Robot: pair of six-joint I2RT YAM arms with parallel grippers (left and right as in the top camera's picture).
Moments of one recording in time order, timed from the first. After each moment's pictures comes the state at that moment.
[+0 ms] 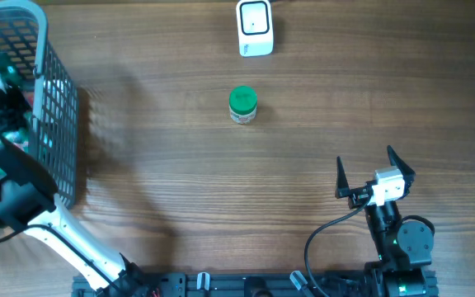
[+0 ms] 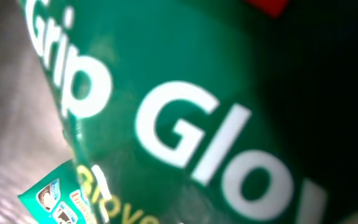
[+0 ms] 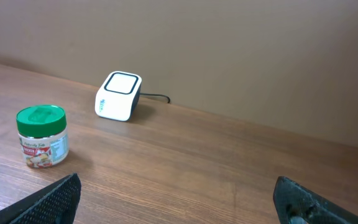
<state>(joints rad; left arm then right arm) 0.61 2.22 2.03 -1.29 -0.06 -0.01 0.09 0.02 0.01 0.00 -0.08 -0.18</state>
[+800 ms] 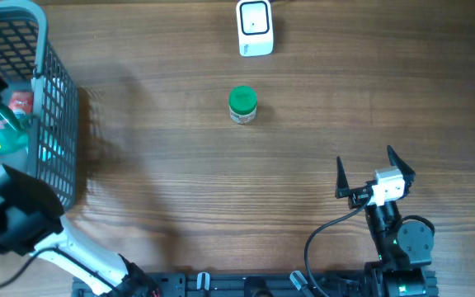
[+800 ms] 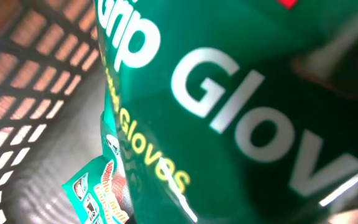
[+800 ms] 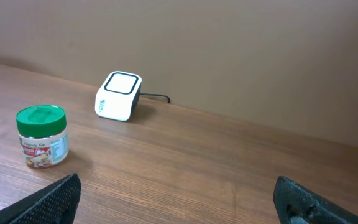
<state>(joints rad) 0.61 1.99 2.06 -1.23 -0.01 -0.13 0.09 0.02 0.01 0.00 -0.08 -0.18</state>
